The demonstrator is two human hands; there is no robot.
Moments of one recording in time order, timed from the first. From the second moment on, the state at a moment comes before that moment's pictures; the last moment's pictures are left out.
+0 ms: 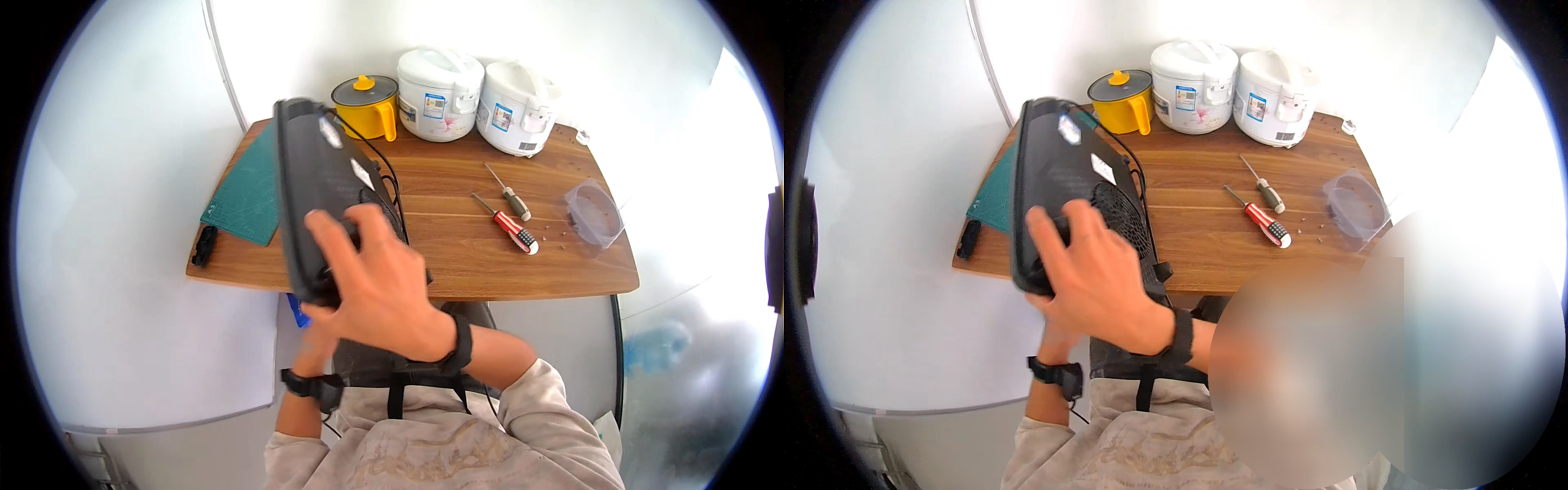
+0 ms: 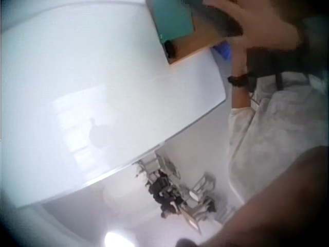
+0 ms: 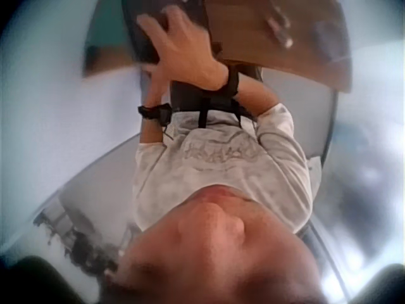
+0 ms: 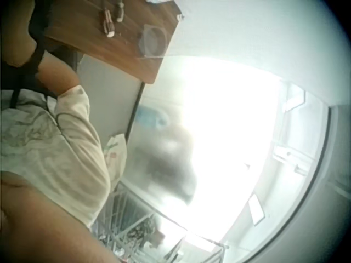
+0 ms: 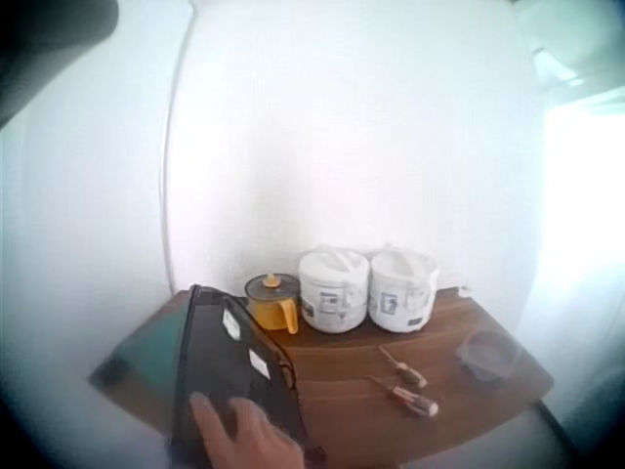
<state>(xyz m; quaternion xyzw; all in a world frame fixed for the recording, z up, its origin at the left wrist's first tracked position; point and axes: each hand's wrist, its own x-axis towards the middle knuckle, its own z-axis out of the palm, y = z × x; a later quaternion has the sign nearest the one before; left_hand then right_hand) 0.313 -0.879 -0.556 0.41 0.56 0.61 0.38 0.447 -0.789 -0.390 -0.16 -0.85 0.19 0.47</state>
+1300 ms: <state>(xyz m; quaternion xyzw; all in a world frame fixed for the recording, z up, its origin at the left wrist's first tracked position) 0.213 -0.726 -0.613 0.42 0.68 0.40 0.45 0.544 -0.668 -0.645 -0.24 -0.93 0.06 0.26</state>
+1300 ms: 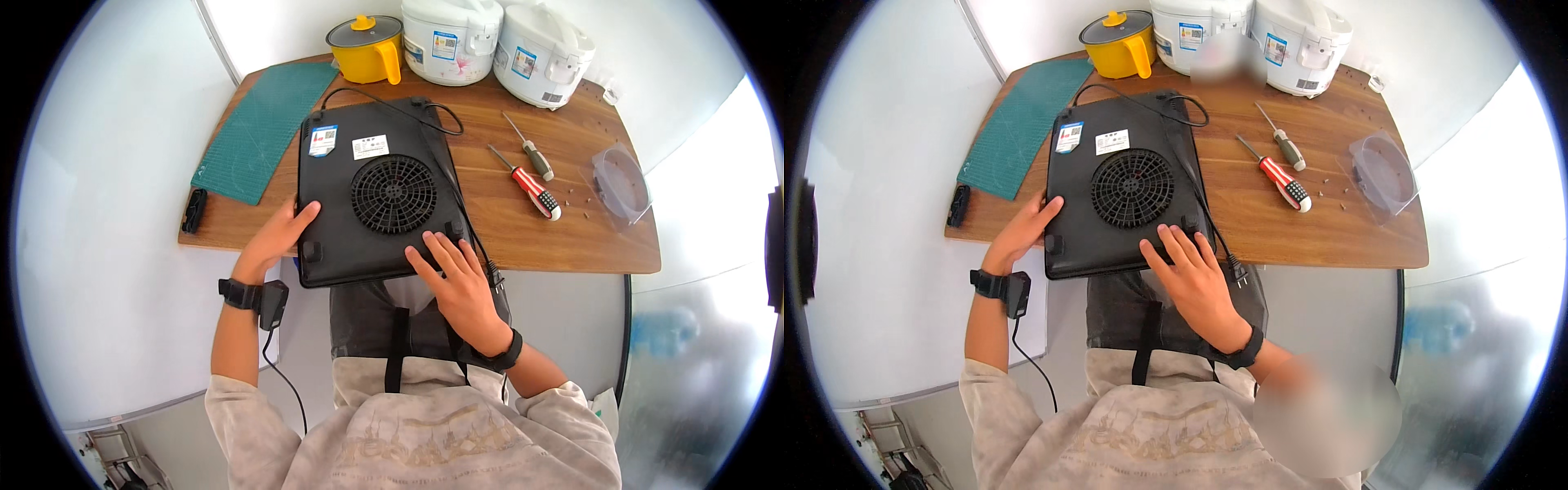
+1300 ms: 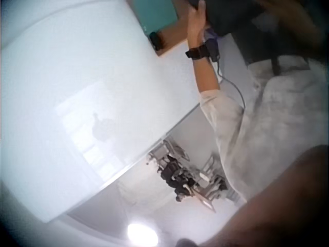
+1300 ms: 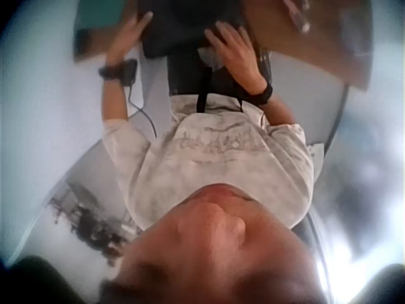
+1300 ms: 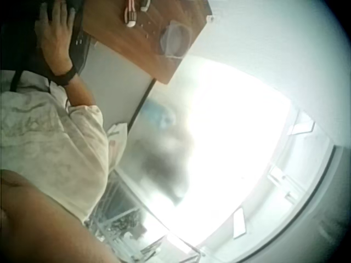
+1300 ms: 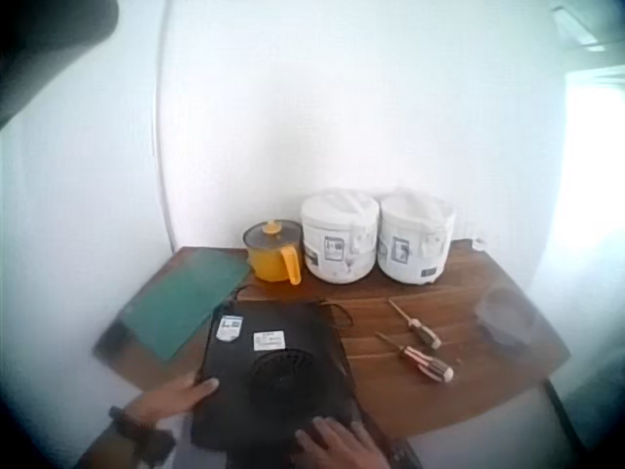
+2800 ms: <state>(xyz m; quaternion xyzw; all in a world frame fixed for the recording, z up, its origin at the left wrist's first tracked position) 0.412 -0.618 -0.591 0.54 0.83 0.09 0.08 0.761 -0.615 -0.613 -0.25 -0.85 0.19 0.42</state>
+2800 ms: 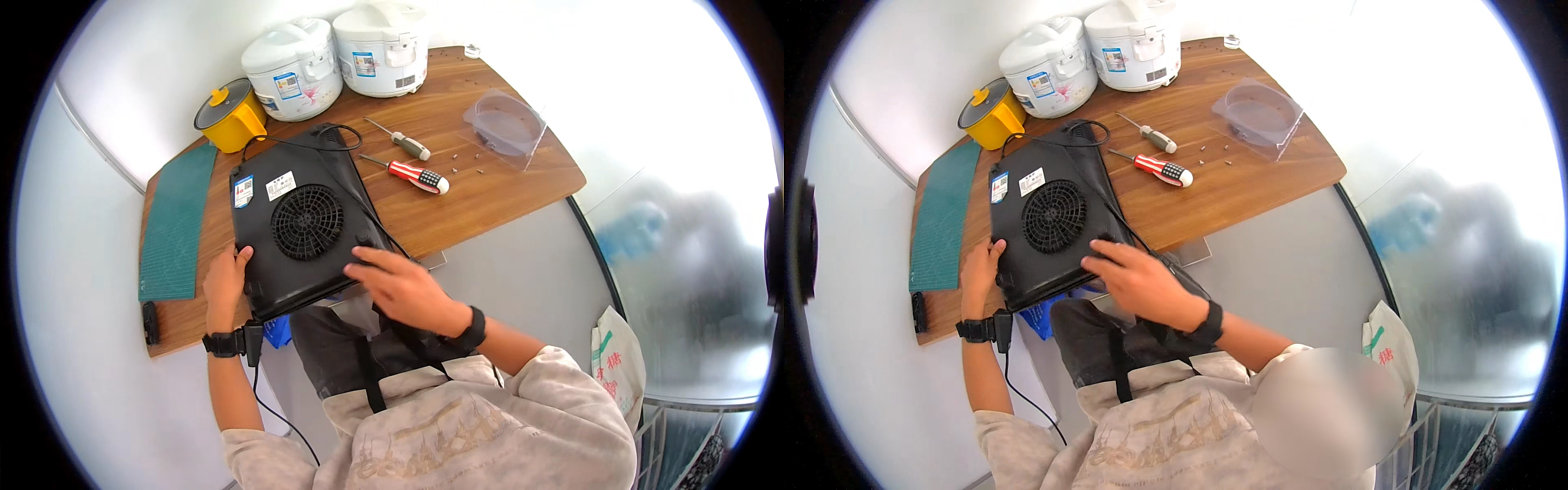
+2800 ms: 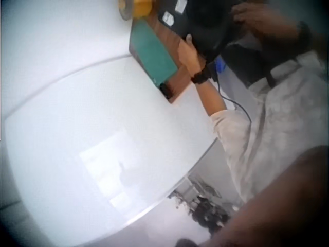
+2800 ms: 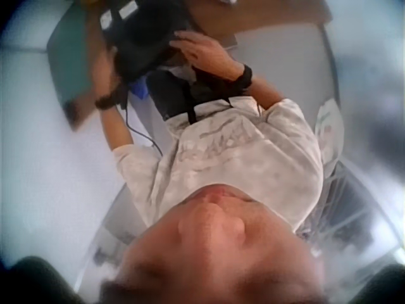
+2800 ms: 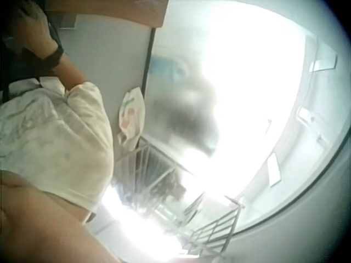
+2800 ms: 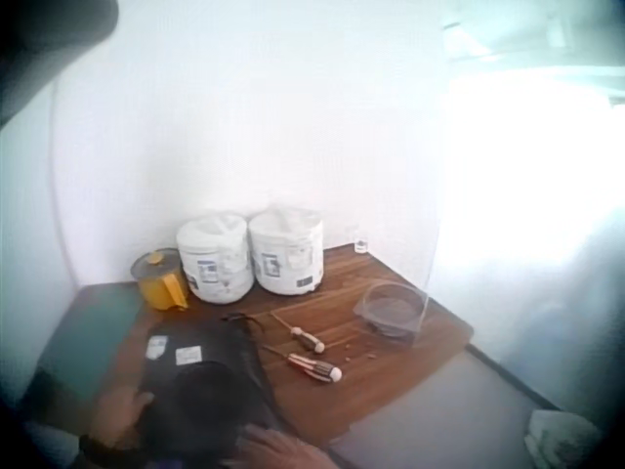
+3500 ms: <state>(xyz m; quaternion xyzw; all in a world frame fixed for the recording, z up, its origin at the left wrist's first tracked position) 0.292 -0.665 -0.628 0.54 0.77 0.29 0.15 0.827 -0.475 -0.664 -0.60 -0.75 0.02 0.29</state>
